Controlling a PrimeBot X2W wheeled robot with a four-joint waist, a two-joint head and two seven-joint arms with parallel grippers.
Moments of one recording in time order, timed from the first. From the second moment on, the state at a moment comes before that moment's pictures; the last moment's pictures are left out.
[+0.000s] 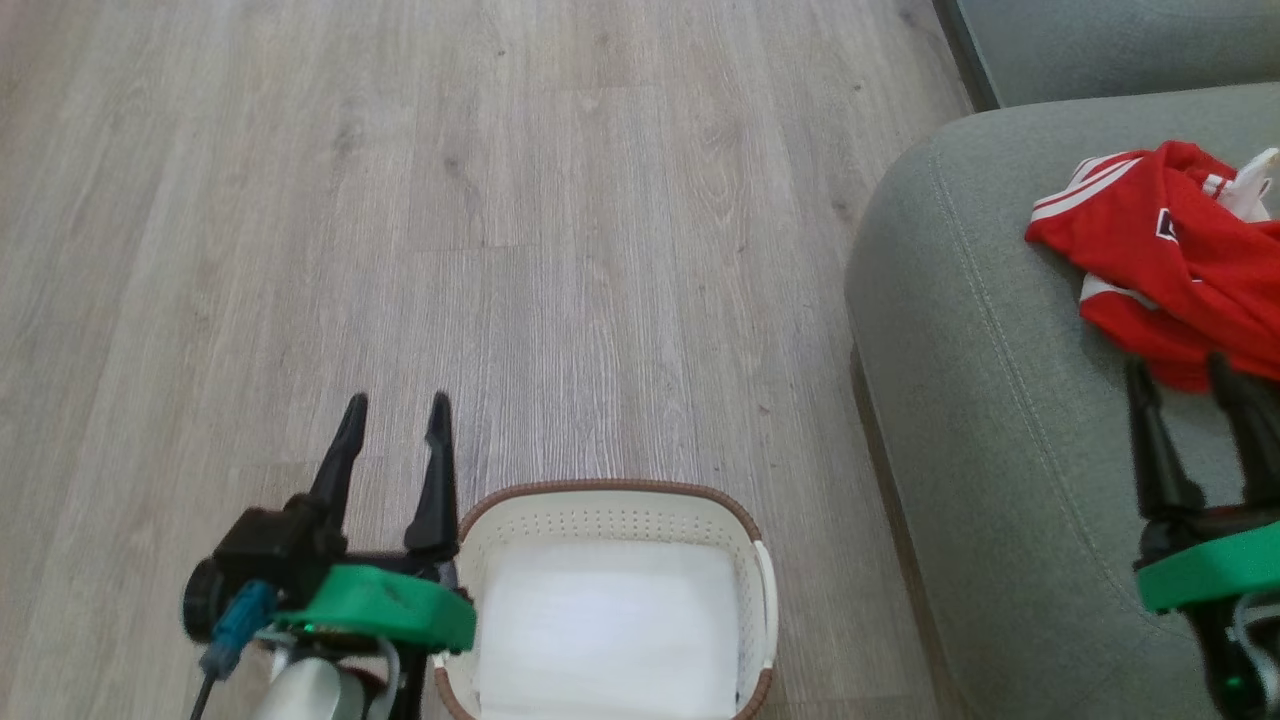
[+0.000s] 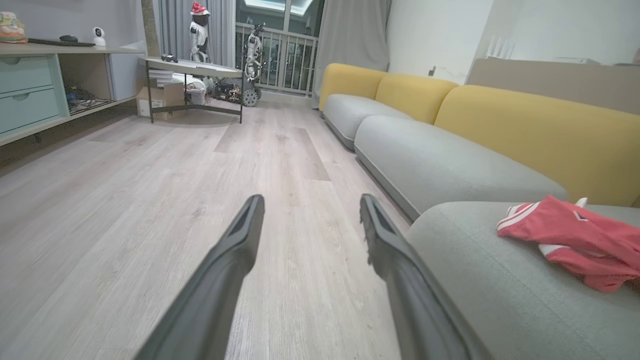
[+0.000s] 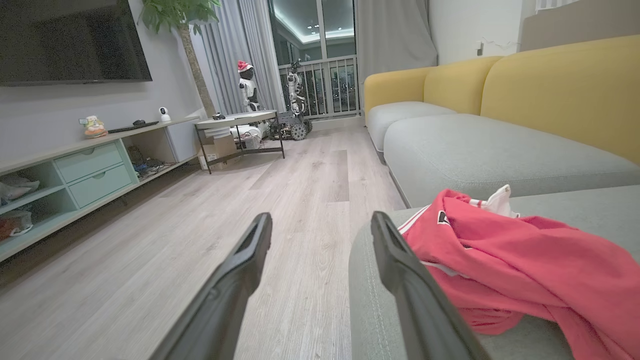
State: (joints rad) left arm -0.06 0.22 -0.43 -0.02 -0.45 0.26 -0.25; right arm -0.02 -0.40 0.02 0.09 0.55 0.13 -0.25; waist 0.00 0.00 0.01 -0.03
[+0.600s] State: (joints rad) left arm 0.01 0.08 -0.22 0.14 -0.27 0.05 -0.25; right arm 0.00 -0.32 0.09 0.09 0.47 0.13 -0.25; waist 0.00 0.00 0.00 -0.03
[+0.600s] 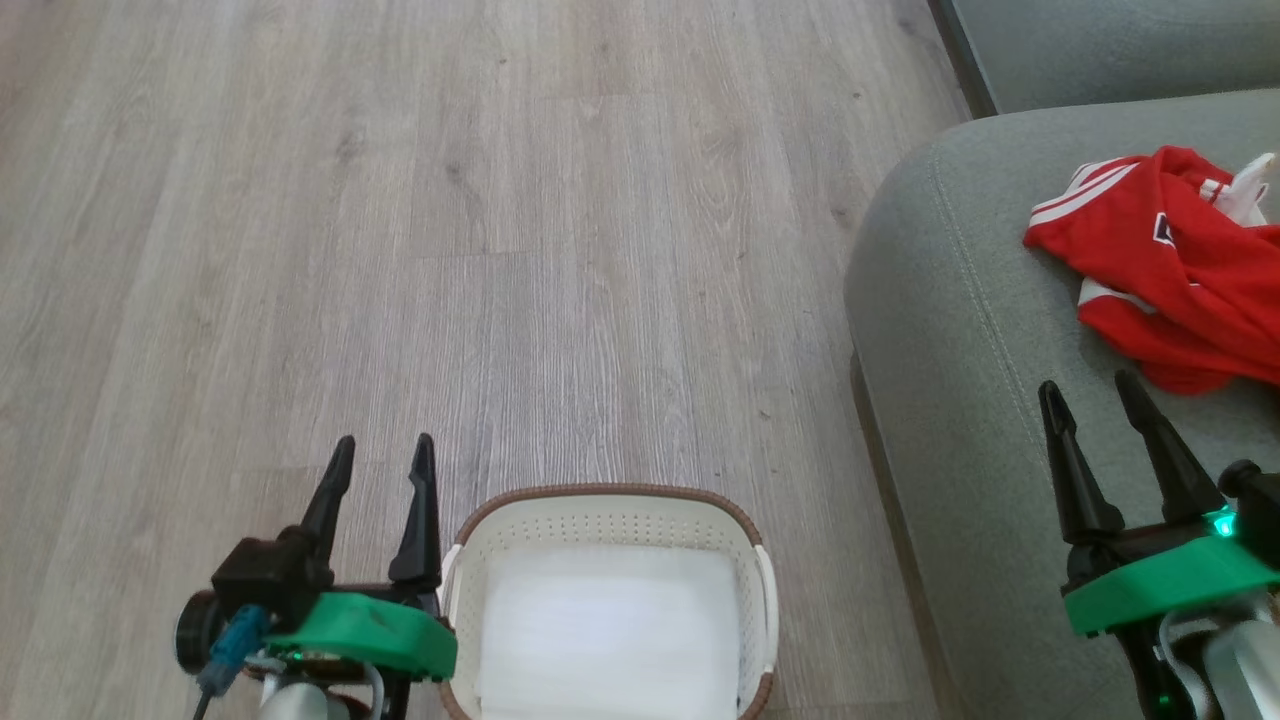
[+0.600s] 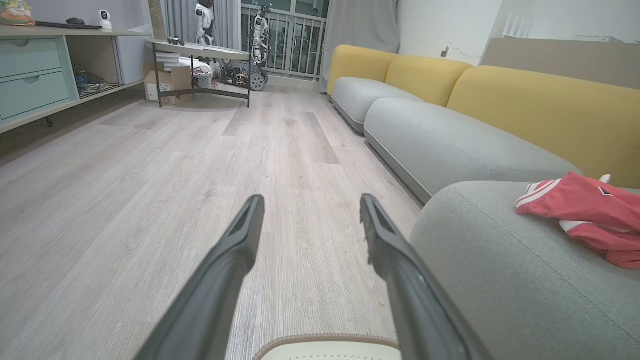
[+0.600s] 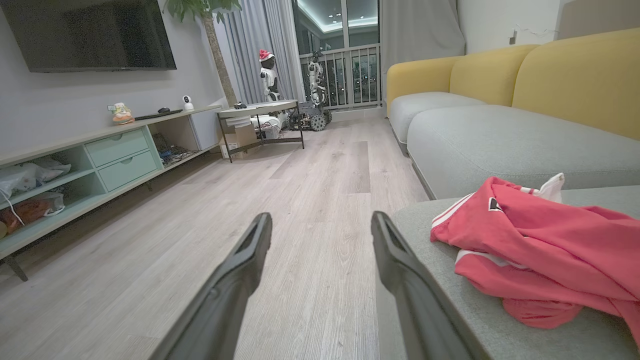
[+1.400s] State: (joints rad) left arm 0.01 0.05 -0.15 0.19 -0.22 0.00 -0.25; right arm 0.00 -0.31 0.11 0.12 0.47 0.13 -0.25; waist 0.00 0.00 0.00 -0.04
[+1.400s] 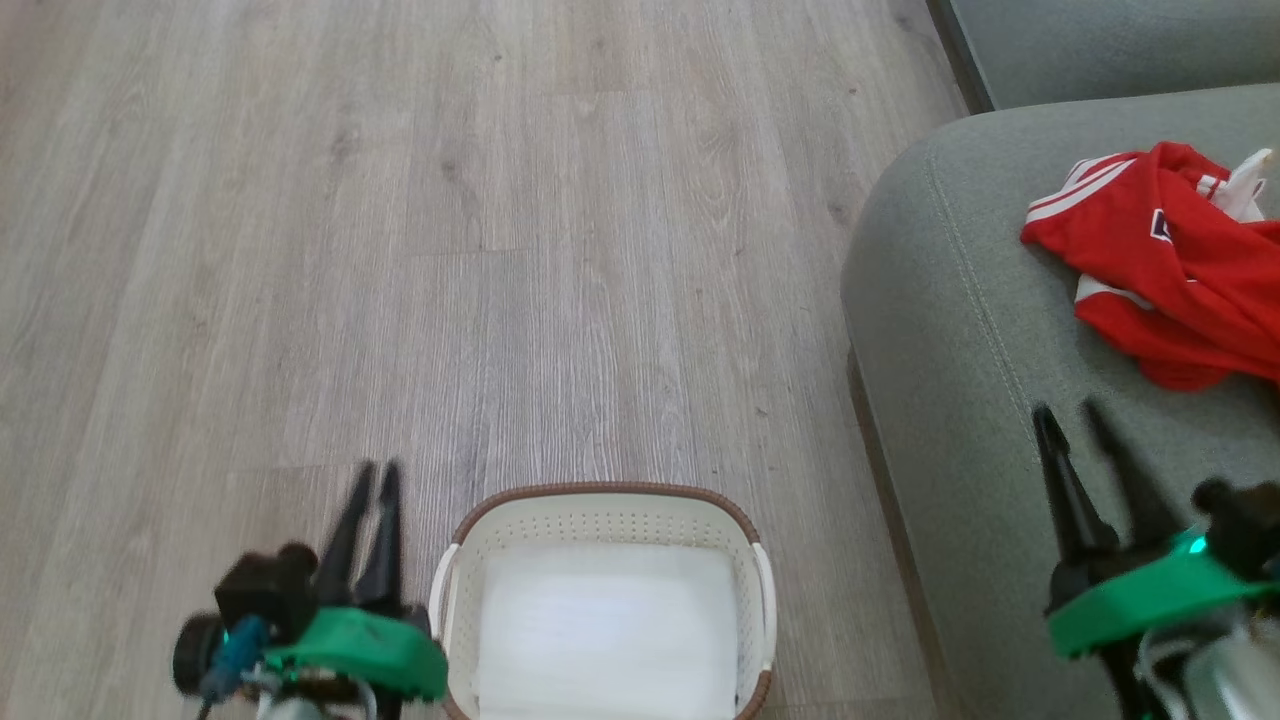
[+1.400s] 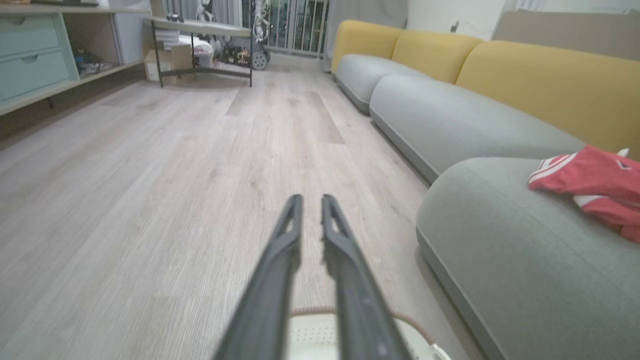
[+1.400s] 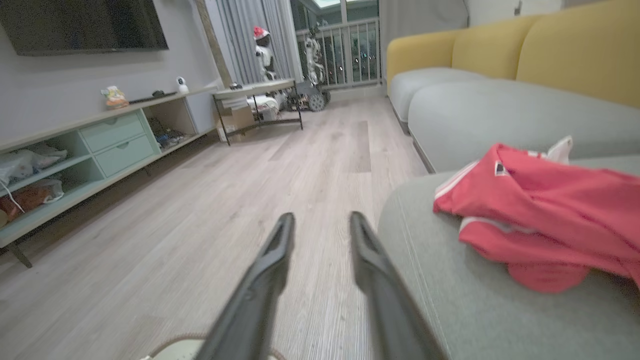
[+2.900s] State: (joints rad) left arm 0.02 0.05 -0.09 0.25 -0.69 -0.04 -0.13; right arm 0.02 -0.22 0.05 0.20 0.86 0.13 -0.14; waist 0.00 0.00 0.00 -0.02
